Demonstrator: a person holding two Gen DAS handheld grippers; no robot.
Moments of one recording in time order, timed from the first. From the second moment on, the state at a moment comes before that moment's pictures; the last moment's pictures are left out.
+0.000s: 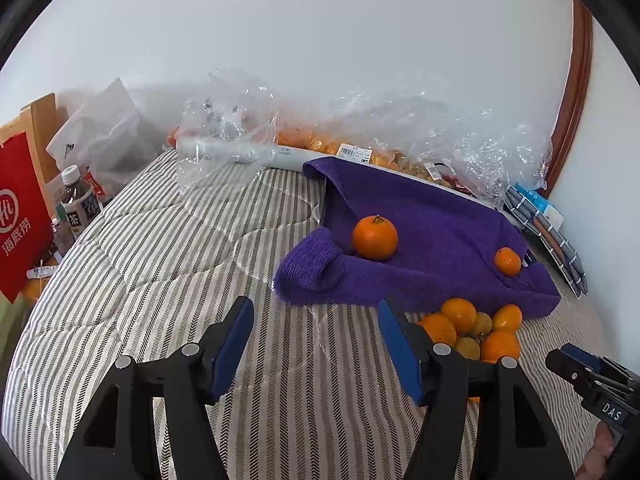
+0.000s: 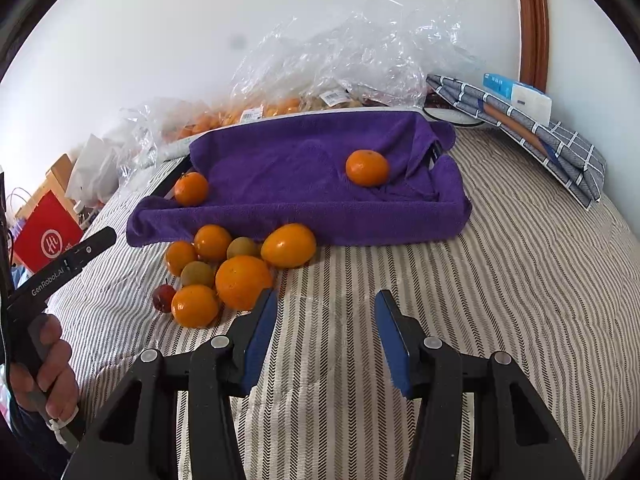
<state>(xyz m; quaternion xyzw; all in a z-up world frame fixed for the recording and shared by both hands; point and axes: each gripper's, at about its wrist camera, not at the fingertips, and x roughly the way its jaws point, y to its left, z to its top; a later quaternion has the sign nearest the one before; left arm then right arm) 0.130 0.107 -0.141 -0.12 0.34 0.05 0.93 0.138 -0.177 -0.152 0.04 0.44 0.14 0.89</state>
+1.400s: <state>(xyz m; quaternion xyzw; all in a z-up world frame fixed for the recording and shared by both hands) 0.138 0.101 -0.156 -0.16 0.39 -0.05 0.91 0.160 -0.203 -0.172 0.06 0.45 0.11 0.89</state>
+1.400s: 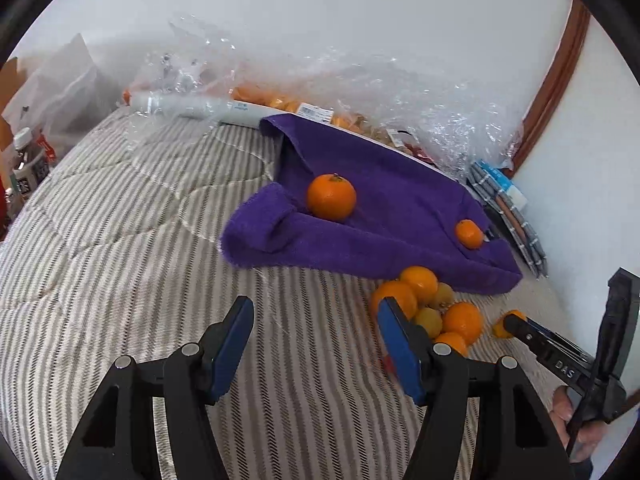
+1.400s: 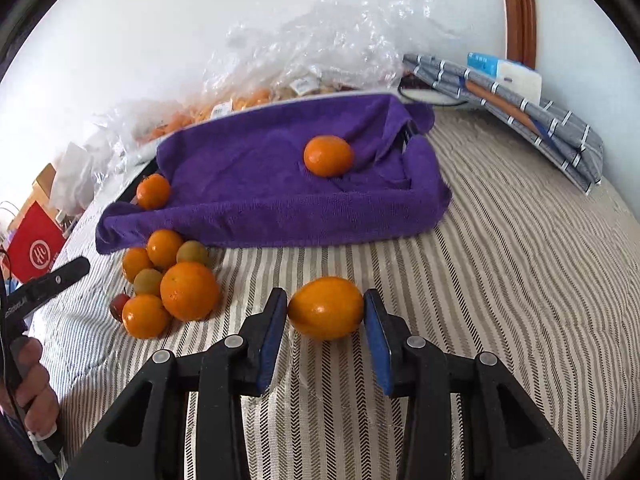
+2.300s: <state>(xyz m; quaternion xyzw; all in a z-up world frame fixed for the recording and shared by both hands) 0.144 0.042 -0.172 -0.06 0.44 -0.13 0.89 0.162 -0.212 -0.177 0.10 0.45 0.14 0.88</state>
